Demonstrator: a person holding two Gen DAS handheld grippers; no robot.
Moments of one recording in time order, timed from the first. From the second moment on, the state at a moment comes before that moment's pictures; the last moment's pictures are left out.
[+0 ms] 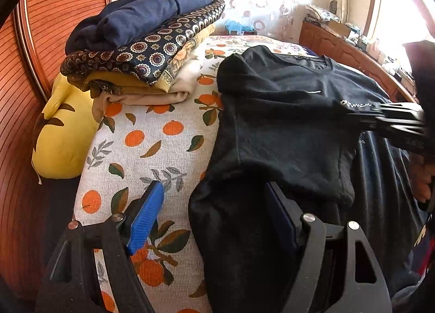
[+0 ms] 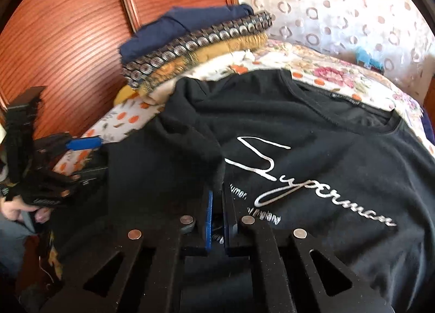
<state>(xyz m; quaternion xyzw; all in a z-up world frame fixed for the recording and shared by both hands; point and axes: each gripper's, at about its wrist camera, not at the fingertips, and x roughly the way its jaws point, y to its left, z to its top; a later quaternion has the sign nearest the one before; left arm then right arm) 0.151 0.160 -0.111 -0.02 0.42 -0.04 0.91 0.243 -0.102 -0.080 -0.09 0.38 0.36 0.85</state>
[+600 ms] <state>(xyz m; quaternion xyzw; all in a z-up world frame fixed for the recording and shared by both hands) 0.143 0.180 -0.106 -0.05 0.40 0.02 0.92 0.169 -0.180 -0.070 -0.07 0.34 0.32 0.88</state>
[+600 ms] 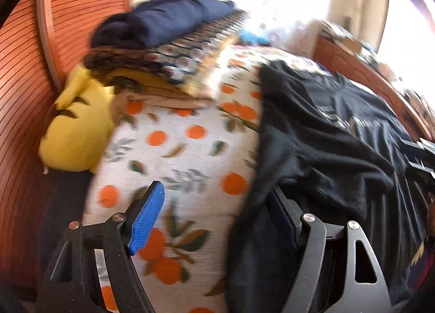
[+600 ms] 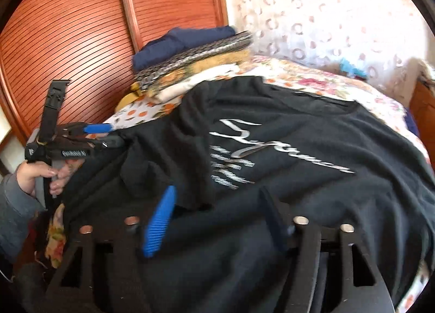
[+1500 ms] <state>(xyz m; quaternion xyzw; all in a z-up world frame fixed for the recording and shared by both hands) 0.135 0.015 -0.059 0.04 0.33 -0.16 0.93 0.085 -0.379 -0.073 -0.04 0.35 0.05 0.94</state>
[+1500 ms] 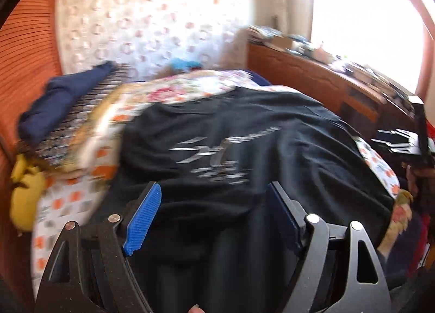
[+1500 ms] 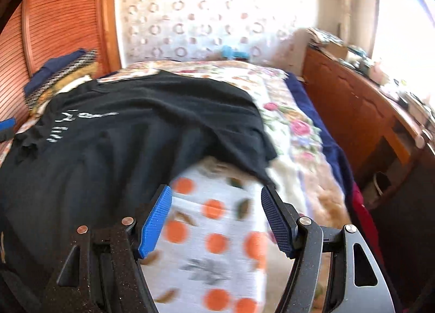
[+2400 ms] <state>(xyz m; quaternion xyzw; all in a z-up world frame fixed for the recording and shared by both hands) 0.175 -0.069 -0.112 0.09 0.42 -0.20 0.88 0.158 -0.405 -0.077 0.10 0.39 0.06 0.91</state>
